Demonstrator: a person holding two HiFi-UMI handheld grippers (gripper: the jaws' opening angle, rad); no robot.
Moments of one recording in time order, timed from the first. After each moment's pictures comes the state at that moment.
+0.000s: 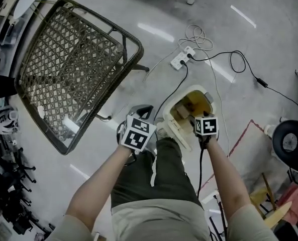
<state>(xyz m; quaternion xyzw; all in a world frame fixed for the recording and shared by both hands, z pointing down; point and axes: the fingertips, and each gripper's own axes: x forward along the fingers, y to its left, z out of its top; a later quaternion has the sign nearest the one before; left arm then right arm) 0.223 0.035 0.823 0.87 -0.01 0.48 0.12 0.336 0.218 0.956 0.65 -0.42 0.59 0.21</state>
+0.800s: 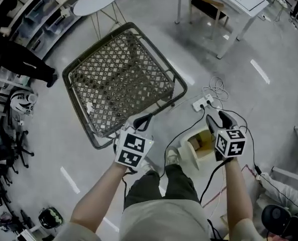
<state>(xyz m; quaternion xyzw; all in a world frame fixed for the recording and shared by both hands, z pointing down) 0.145 -0.102 0.555 0.92 -0.16 0.35 0.06 0.354 0.015 0.596 0.71 -0.60 0.33 0.16</state>
